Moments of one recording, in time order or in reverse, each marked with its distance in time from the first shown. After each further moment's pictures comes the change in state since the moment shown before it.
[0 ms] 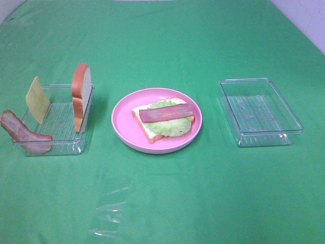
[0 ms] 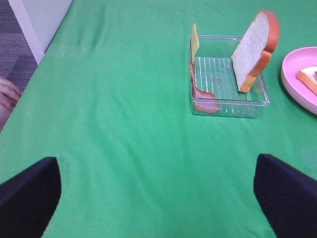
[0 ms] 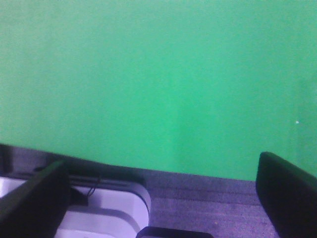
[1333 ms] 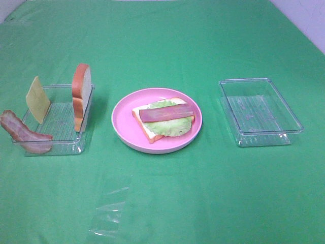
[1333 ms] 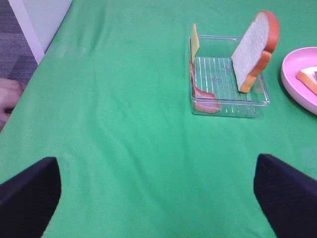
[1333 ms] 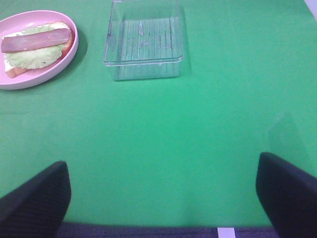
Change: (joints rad) left arm 0.000 0.000 0.000 0.000 0.000 0.000; right arm -0.138 -0.696 0.197 0.039 -0.017 -0.036
